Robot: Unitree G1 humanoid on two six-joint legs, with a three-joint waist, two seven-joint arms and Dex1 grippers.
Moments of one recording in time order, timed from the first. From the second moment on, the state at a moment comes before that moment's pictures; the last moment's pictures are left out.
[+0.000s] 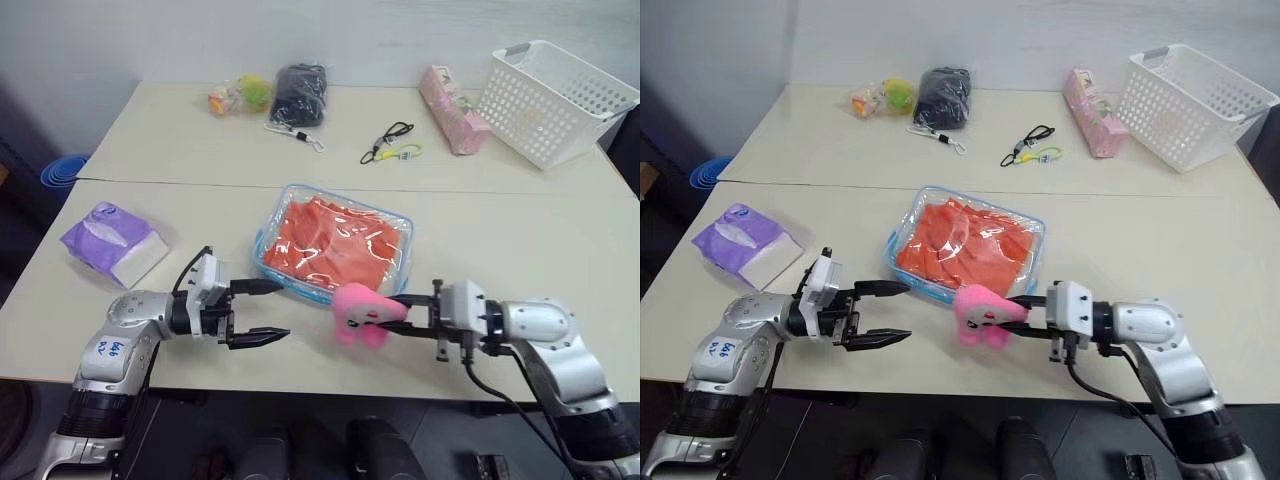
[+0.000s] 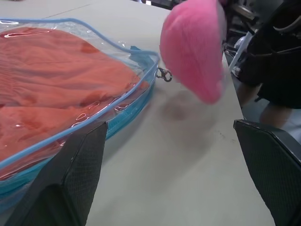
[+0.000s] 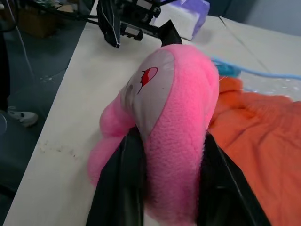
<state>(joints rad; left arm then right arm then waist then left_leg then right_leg) -0.25 0.61 0.03 -0.06 -0.50 0.32 -1.22 -0.22 -0.62 0.10 -0.20 0.32 -0.03 1.17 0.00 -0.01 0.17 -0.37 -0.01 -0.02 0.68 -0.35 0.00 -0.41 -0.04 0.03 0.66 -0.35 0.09</state>
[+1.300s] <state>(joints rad) -0.35 0.53 -0.12 -0.06 -0.41 0.19 -1.22 -0.72 -0.66 0.24 0.70 -0.09 -0.78 1.22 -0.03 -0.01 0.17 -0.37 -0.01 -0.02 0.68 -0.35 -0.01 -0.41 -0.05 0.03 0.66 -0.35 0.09</state>
